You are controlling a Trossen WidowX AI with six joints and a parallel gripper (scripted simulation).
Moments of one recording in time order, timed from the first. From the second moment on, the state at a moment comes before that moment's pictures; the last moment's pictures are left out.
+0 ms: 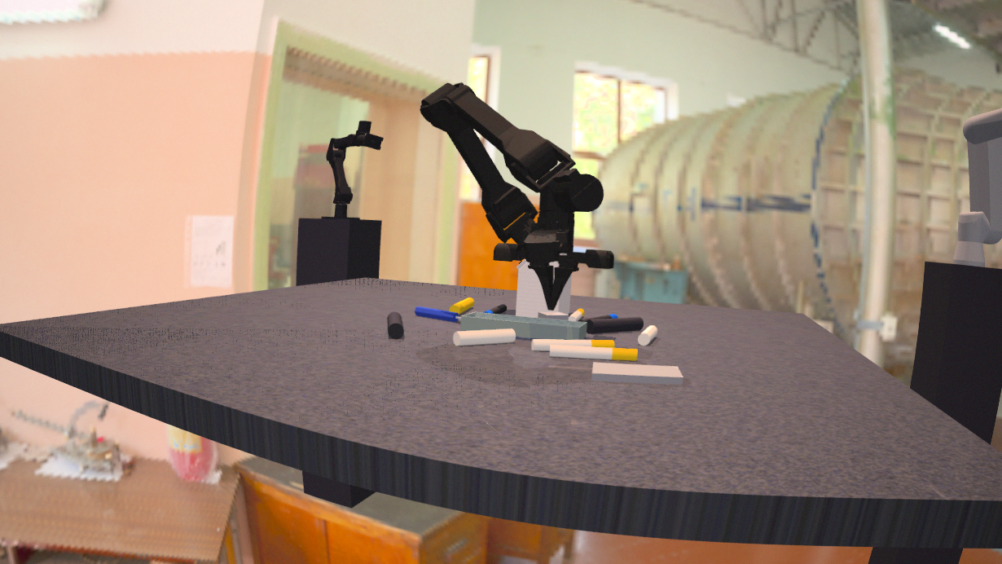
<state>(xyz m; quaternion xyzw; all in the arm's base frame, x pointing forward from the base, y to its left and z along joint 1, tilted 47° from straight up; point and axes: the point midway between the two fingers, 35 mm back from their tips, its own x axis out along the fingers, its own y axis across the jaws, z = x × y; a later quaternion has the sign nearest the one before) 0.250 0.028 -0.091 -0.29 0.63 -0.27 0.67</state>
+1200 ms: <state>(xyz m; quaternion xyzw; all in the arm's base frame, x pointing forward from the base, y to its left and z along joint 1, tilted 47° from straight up) 0.251 0.076 -0.051 -0.29 0.63 -0.27 0.67</state>
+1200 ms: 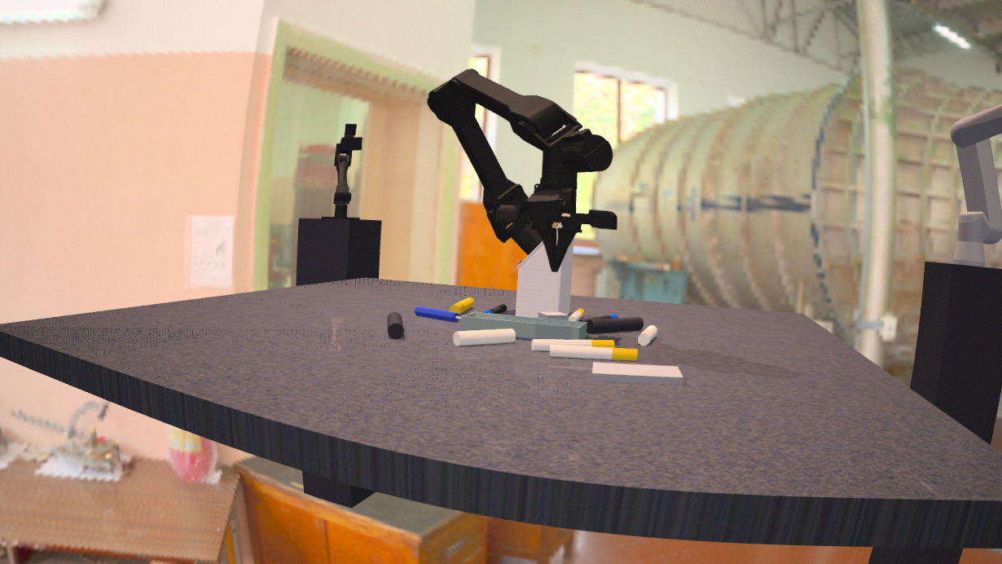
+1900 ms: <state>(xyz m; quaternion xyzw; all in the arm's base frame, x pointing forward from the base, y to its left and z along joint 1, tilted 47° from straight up) 0.258 -0.010 0.018 -0.34 0.72 -0.02 0.60</state>
